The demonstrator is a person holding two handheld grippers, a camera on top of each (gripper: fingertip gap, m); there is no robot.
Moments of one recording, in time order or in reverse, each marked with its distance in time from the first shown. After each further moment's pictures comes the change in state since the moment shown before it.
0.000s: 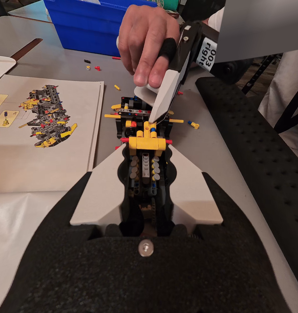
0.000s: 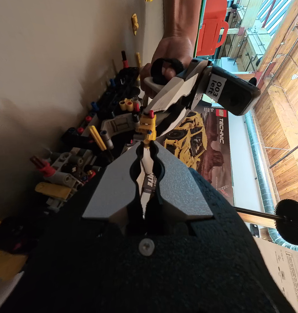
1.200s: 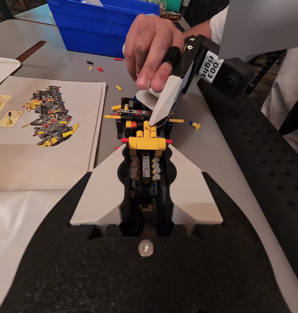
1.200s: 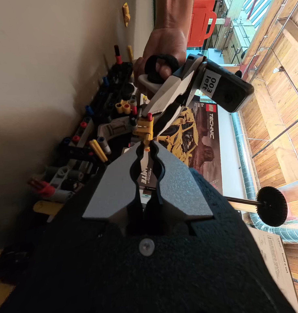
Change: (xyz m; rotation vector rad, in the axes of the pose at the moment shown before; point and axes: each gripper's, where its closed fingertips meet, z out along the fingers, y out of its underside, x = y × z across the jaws) left arm 0.000 0.000 0.000 0.009 -0.016 0.004; right arm 0.002 -0.001 0.006 -0.053 0.082 -0.019
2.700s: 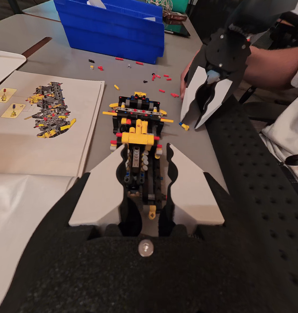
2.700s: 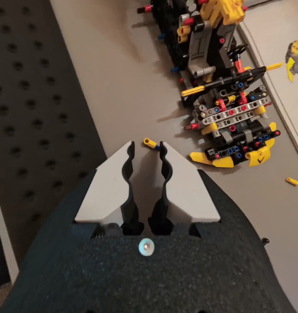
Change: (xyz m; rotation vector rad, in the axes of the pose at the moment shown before) left arm 0.021 -0.008 -0.021 -0.013 -0.040 -0.044; right arm -0.079 -0.062 -0.112 -0.475 -0.598 1.381
